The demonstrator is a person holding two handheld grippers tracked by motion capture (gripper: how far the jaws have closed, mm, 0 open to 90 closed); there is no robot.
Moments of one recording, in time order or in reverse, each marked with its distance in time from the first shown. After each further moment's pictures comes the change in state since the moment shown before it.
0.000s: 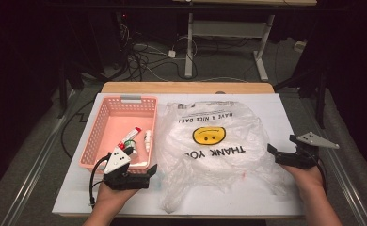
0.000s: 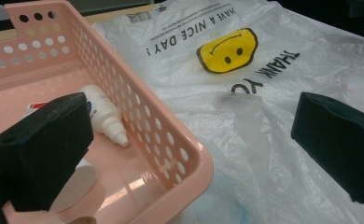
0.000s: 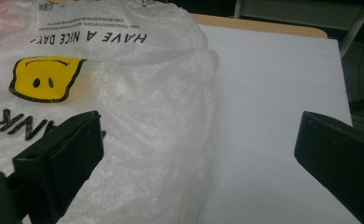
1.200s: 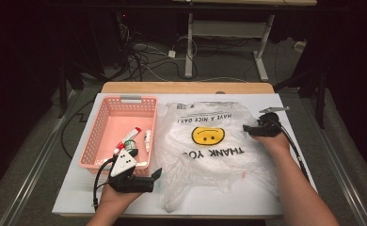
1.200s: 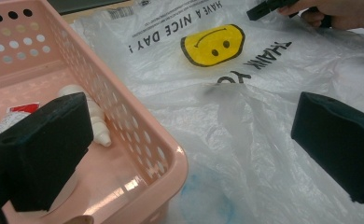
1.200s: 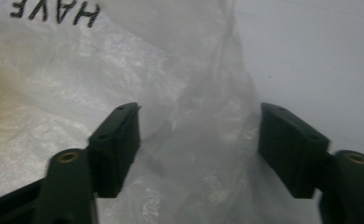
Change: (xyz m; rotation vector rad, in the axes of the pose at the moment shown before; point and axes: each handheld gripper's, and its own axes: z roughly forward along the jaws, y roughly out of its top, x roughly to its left) left arm -0.011 -0.001 0.005 0.025 -0.017 0.048; right arm -0.001 0.036 0.133 0.285 0.054 -0.038
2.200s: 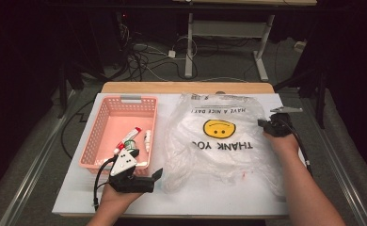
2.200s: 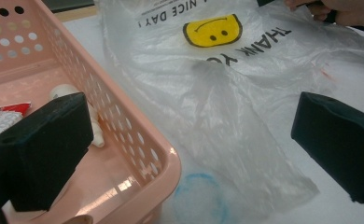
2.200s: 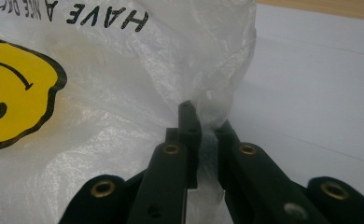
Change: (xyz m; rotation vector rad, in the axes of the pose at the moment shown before) left arm 0.001 0.001 0.000 -0.003 -0.021 -0.021; right arm -0.025 -0.005 -0.031 -0.088 -0.095 0.068
